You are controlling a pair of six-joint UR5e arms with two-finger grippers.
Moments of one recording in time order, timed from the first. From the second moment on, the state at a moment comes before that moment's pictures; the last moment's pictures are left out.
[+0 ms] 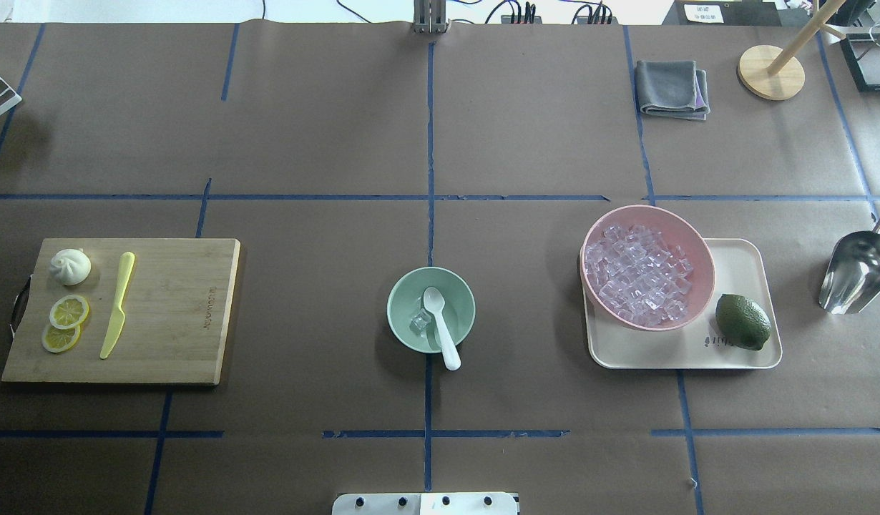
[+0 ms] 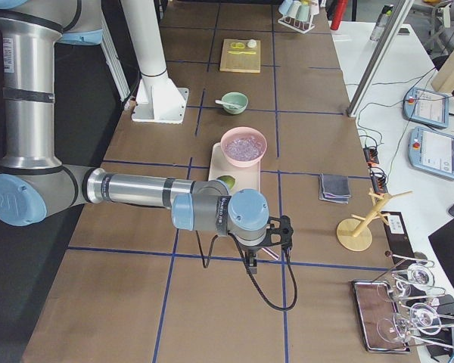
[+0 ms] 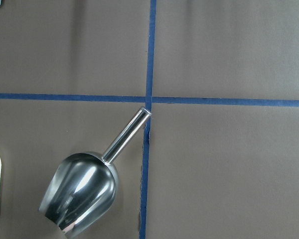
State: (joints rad) left arm -1.55 -1.53 -1.73 -1.31 -2.34 0.22; right arm 1.68 -1.65 1.63 -1.53 2.44 -0.09
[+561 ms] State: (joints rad) left arm -1.56 -1.55 -1.58 -1.47 -2.39 0.24; right arm 1.68 -1.66 1.63 -1.53 2.46 -0.09
